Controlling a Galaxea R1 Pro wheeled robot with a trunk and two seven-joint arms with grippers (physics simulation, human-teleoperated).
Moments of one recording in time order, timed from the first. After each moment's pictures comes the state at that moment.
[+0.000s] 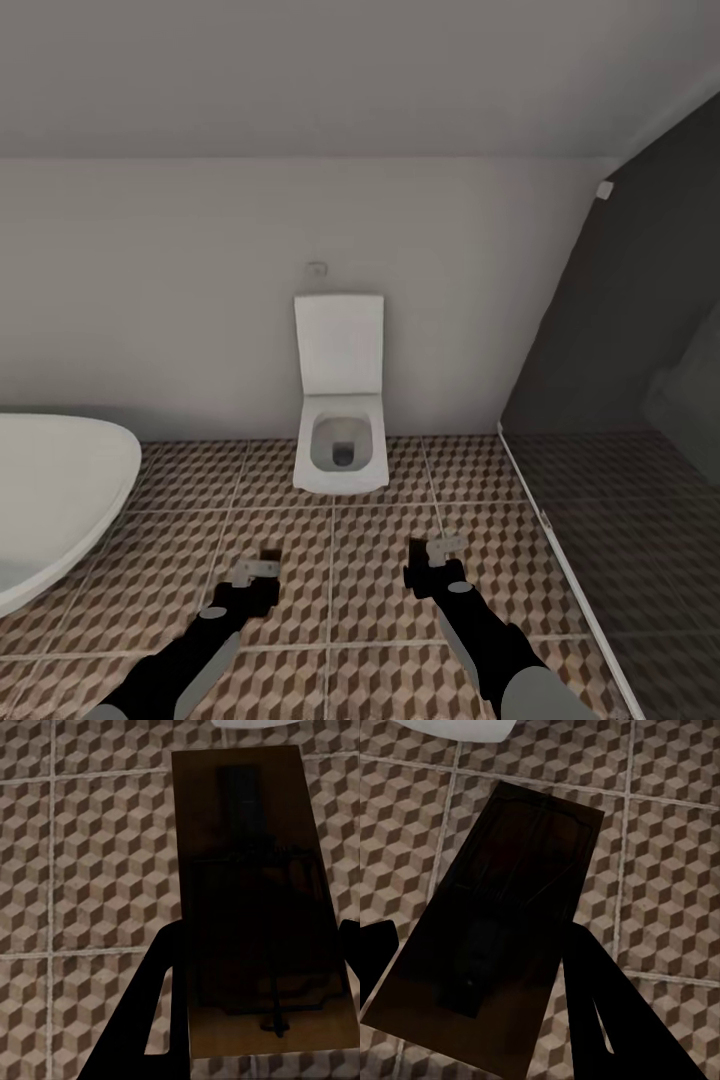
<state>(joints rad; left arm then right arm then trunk) -0.47 0.14 -0.57 -0.73 0.53 0.19 0.29 -0.56 0.12 0.16 -0.55 0.05 0.20 -0.11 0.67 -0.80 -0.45</state>
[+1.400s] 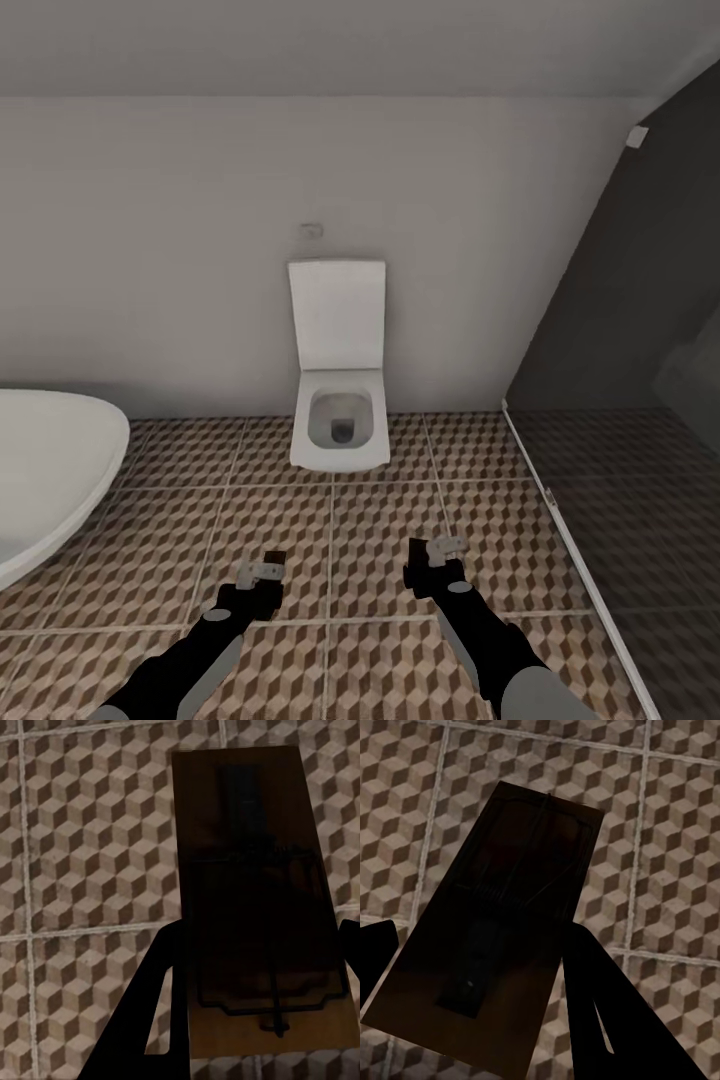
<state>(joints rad) -0.47 0.13 -0.60 -0.73 0.53 0.19 0.29 -0.56 0.12 0.16 -0.55 0.05 0.20 -0.11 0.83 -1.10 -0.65</state>
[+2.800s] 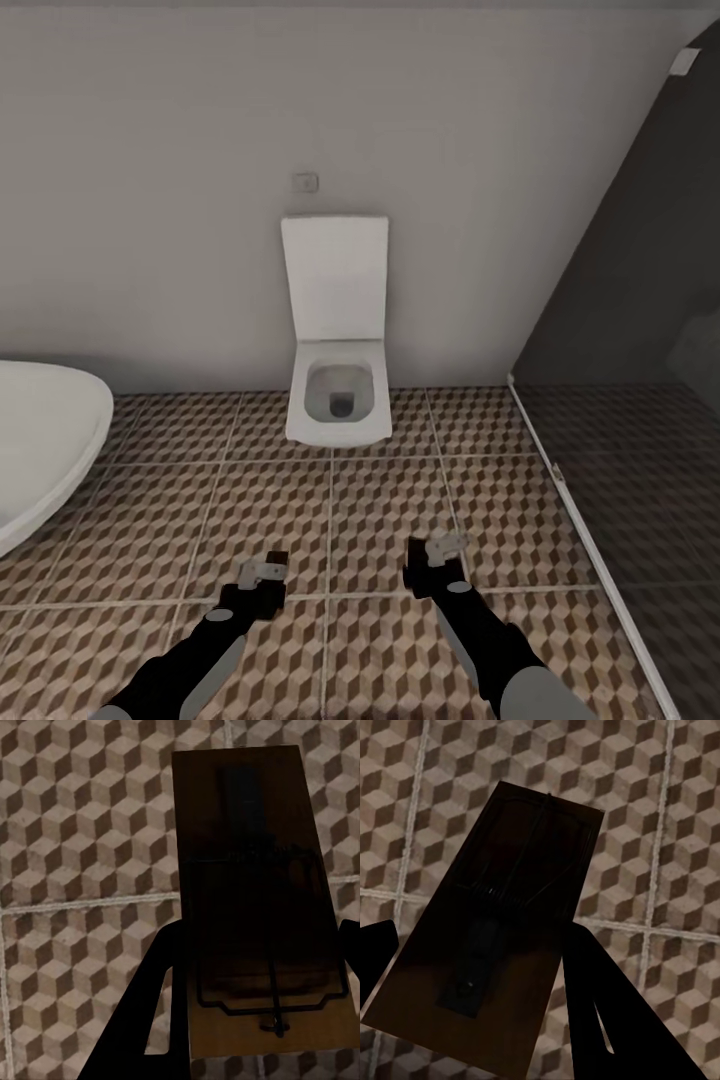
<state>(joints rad) -0.47 0.13 -0.60 -0.73 0.53 0.19 0.29 -0.56 0.12 0.16 -0.55 0.05 0.20 -0.11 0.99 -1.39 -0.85</state>
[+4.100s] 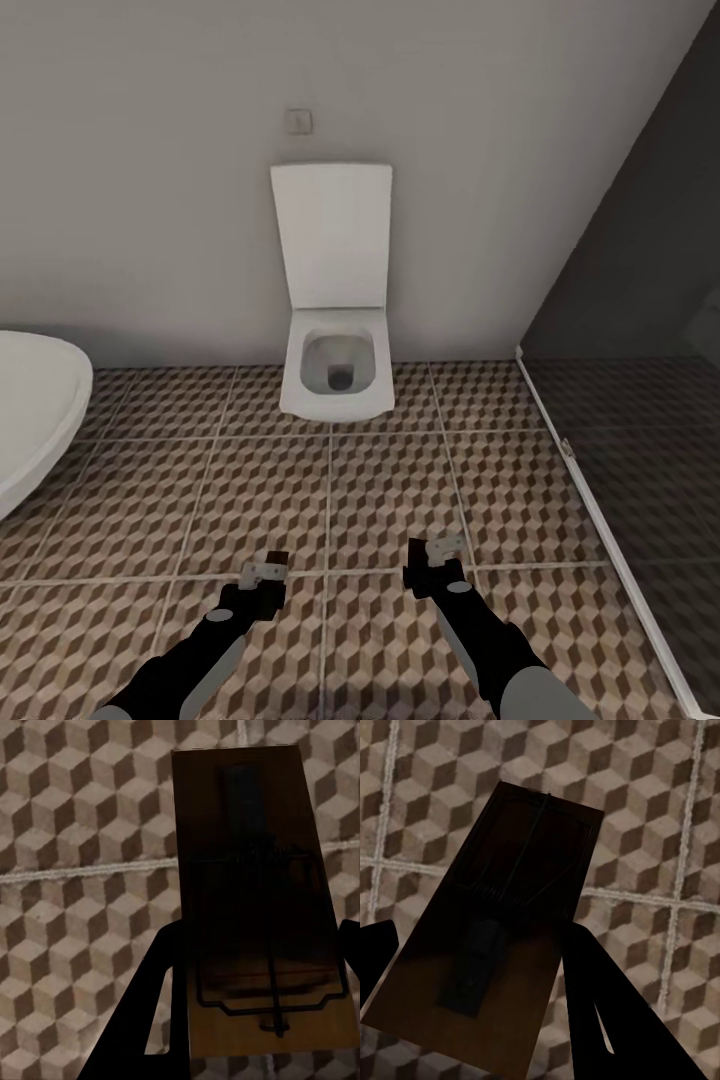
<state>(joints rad) -0.47 0.13 -0.60 -0.73 0.53 0.19 0.29 -0.56 0.12 0.16 -0.55 0.05 0.20 -0.11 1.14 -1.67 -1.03</state>
